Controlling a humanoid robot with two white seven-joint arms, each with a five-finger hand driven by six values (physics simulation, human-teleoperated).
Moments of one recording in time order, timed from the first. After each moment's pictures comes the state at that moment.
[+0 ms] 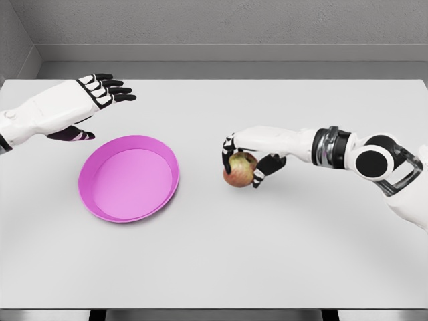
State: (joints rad) left arm -0.46 0.87 -0.41 -1.58 -0.51 -0.61 -0.19; right arm -0.69 -0.66 0.82 -1.75 0.09 -0.01 0.61
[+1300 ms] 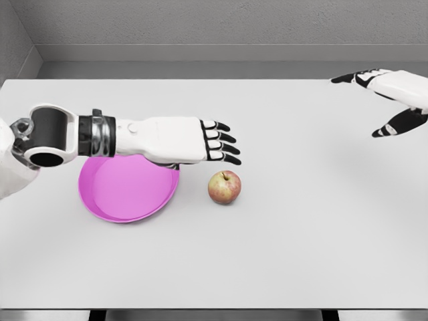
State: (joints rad) left arm -0.88 0.68 -0.96 -1.70 -0.47 -0.61 -0.43; right arm -0.46 -1.00 0.29 -1.75 0.10 -0.14 0.61
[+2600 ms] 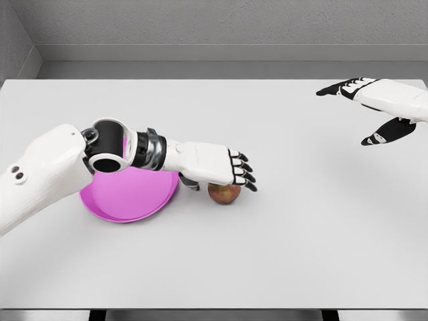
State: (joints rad) left arm -0.91 0.48 -1.07 -1.48 -0.54 -0.61 -0.53; right arm -0.45 -0.99 0.33 -1.75 0.10 -0.23 0.61
